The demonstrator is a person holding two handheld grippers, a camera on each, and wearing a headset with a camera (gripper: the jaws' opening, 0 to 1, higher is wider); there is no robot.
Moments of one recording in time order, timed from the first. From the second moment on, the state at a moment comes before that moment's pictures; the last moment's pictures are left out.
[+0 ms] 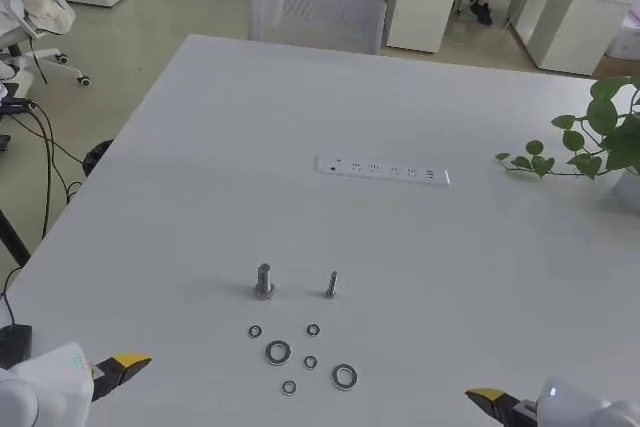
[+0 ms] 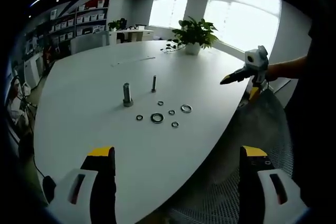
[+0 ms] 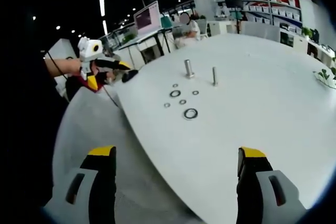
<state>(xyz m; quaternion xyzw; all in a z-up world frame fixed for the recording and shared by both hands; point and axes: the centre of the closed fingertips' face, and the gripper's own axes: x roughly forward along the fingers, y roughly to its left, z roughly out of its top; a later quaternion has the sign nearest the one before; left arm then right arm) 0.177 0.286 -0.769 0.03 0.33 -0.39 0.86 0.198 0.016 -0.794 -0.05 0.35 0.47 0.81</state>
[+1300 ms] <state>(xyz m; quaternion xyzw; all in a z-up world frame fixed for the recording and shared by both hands) 0.193 0.293 -0.773 0.03 0.32 -0.37 0.87 0.239 0.076 -0.798 -0.14 0.37 0.51 0.76</state>
